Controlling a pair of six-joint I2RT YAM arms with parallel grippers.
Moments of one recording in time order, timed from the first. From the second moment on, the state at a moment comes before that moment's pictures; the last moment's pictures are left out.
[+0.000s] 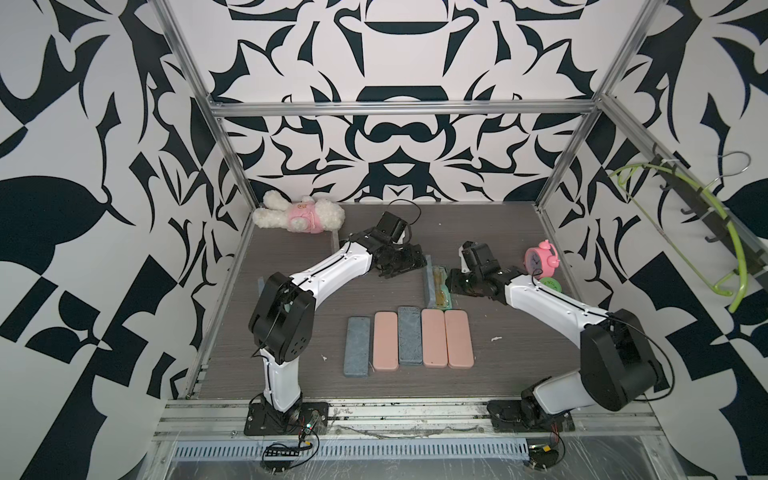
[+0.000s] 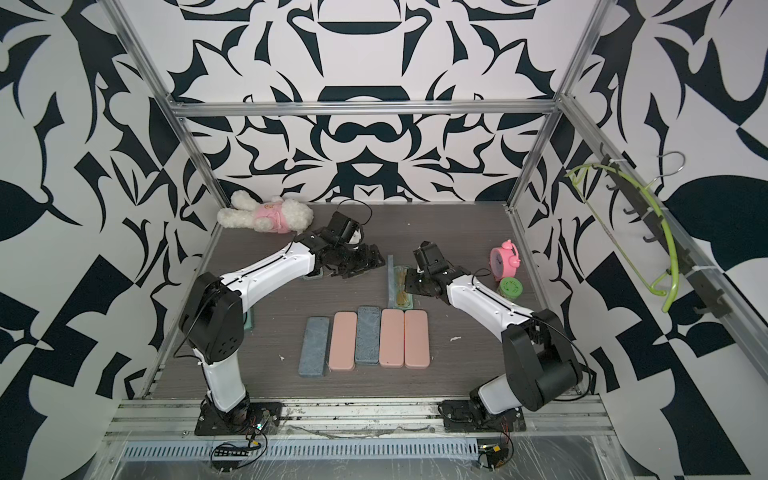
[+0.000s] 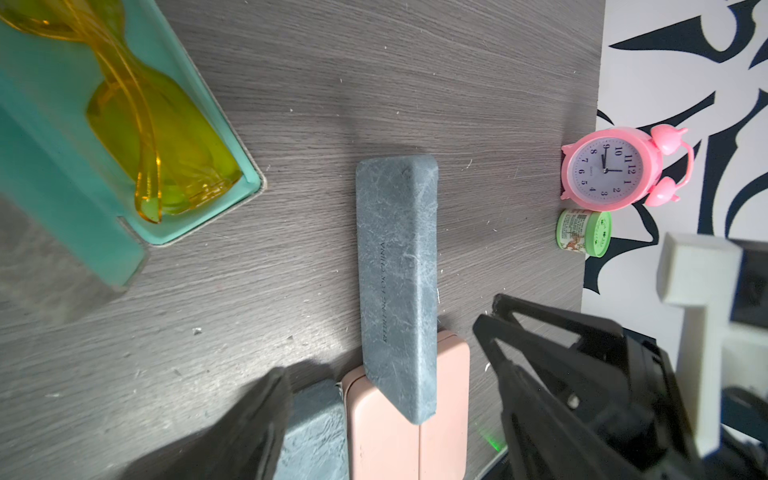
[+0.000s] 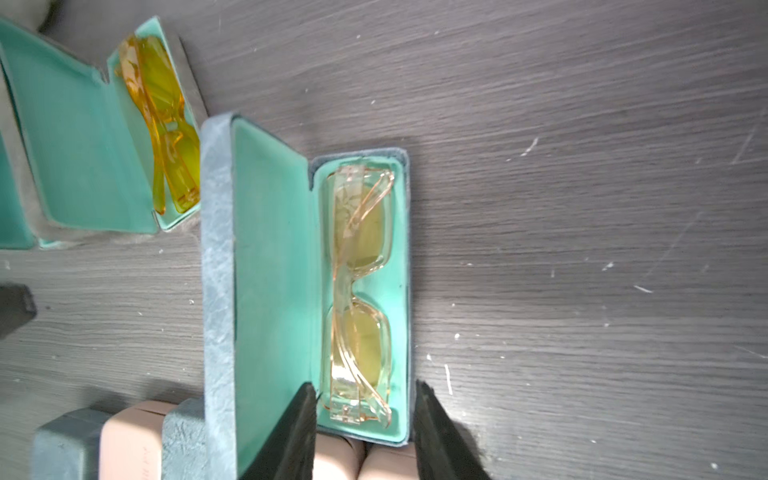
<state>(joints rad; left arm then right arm) -0.67 1.87 1.52 -0.57 0.32 -0.76 0.39 1.46 0.91 -0.40 -0.09 0.53</state>
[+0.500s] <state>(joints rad) -0.67 1.89 1.51 -0.46 0.43 -0.83 0.18 1.62 0.85 -0.23 -0.47 0.52</state>
